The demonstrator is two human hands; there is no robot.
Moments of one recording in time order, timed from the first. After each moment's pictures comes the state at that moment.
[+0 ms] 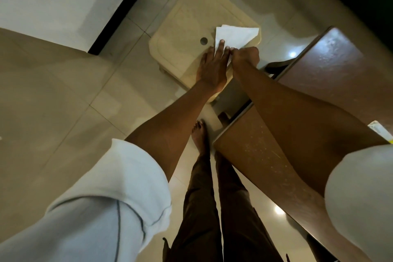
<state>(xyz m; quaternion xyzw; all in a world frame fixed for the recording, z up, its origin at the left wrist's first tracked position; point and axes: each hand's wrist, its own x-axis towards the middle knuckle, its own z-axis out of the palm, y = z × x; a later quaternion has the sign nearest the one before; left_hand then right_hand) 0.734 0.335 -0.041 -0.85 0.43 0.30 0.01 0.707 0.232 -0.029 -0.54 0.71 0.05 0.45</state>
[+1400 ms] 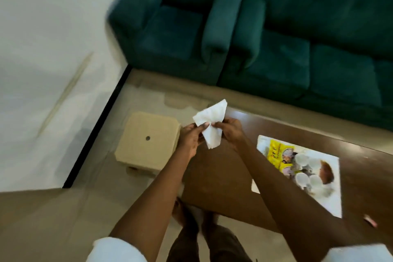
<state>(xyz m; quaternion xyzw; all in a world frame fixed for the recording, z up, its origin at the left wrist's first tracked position) 0.594 0.274 0.250 -0.57 0.02 0.62 -0.54 0.464 0.197 0.271 -0.42 0.60 -0.19 0.65</state>
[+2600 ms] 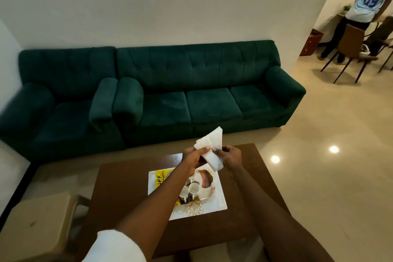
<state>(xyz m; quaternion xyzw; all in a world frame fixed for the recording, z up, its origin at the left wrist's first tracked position) 0.016 0.248 0.430 -0.58 0.24 0.67 -0.39 -0.130 0.259 0.425 -0.33 0.66 -0.43 0.51</state>
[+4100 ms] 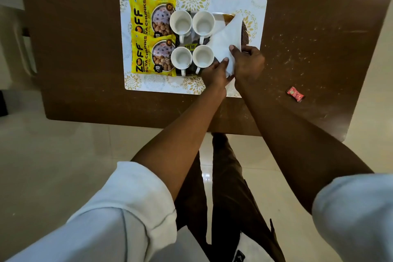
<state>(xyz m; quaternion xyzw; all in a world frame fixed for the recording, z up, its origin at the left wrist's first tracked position) -0.072 0.199 -0.003 -0.69 -0.13 0.59 -0.40 -0.140 0.161 -0.021 -0.30 0.82 -0.22 0.44</state>
